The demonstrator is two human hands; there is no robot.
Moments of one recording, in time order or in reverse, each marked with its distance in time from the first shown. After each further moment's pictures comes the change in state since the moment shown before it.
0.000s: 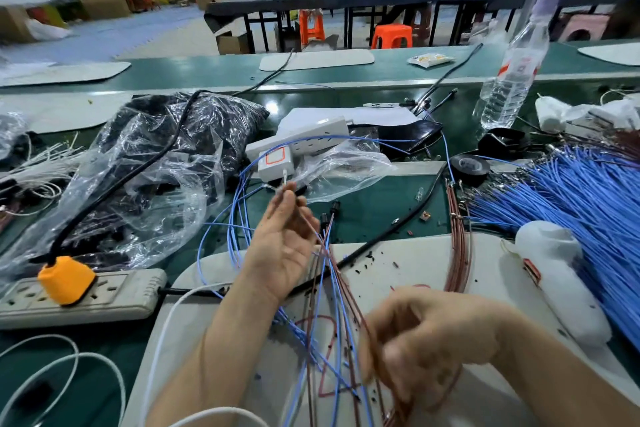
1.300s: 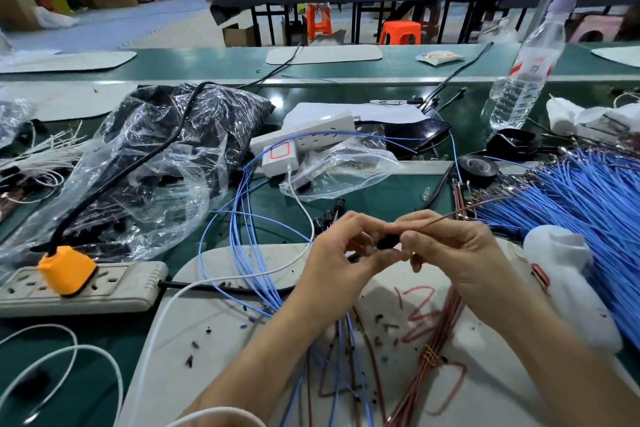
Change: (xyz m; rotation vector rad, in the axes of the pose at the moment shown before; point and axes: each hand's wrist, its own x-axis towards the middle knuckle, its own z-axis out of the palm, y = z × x) left_hand -0.028 -0.040 0.008 1.151 -0.460 0.450; right_hand -0.005 -0.003 -0.019 -0.162 0.944 -0.624
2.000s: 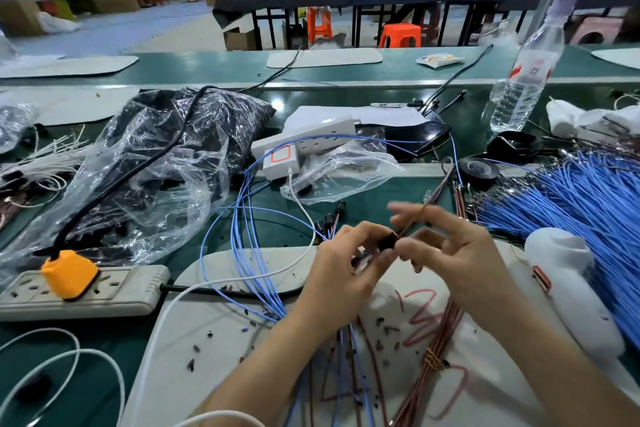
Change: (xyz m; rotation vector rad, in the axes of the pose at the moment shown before) left_hand -0.003 -0.005 0.002 0.257 0.021 0.083; right_hand 0.003 0.006 0.003 -0.118 0.070 -0.086
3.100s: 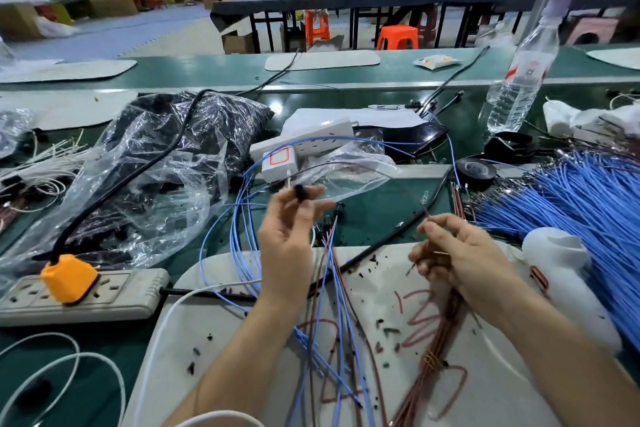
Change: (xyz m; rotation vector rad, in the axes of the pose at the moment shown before) left_hand 0.015 -0.016 -0.023 -0.565 0.519 -0.143; right_hand 0.008 0.012 -0.016 0.179 0.158 0.482
